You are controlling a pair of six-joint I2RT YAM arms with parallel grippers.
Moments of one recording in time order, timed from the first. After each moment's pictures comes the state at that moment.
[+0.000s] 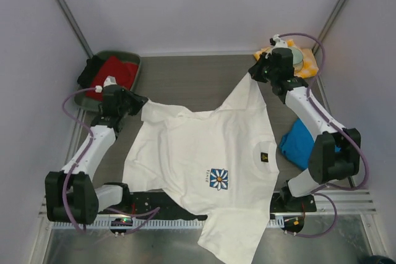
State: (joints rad) left arm -0.08 1.13 0.78 -0.13 0.10 -0.91; right arm 0.18 1.48 1.25 -0.18 -0.08 0.40
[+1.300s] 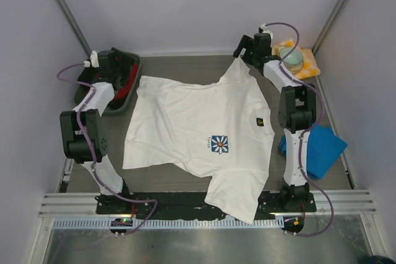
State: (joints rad) left arm 0.06 1.83 1.33 -0.03 -0.03 -1.02; right arm 0.15 2.32 1.98 -0.14 0.01 0.49
